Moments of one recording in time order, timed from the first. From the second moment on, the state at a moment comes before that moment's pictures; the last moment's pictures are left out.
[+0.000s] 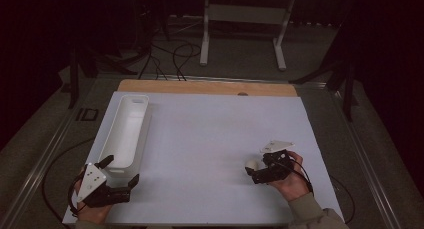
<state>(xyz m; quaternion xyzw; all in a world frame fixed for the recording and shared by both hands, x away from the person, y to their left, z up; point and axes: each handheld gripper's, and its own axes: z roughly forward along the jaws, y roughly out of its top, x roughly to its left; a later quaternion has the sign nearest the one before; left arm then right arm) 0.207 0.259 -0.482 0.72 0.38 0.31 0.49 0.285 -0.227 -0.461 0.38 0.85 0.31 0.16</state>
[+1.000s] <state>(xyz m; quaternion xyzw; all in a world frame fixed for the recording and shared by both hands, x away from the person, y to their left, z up) 0.207 0.259 -0.482 0.72 0.38 0.31 0.49 0.293 -0.220 -0.471 0.39 0.86 0.29 0.15</state>
